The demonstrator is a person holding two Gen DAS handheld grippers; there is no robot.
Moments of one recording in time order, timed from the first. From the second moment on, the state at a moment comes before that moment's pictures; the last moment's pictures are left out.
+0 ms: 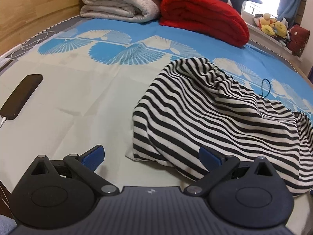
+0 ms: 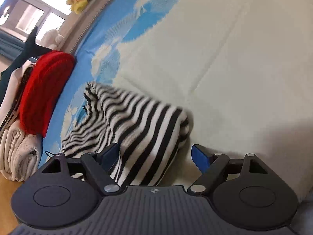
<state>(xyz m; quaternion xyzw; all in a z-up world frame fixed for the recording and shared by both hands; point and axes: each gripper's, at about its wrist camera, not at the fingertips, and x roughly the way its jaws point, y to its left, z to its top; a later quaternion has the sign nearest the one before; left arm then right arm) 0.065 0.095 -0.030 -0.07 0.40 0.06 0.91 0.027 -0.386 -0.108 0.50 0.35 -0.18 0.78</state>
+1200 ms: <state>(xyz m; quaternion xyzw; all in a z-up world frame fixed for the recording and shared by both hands) 0.082 0.228 -0.006 -0.17 0.38 0.21 0.88 0.120 -0.001 0.002 -0.21 0.16 0.08 0.96</state>
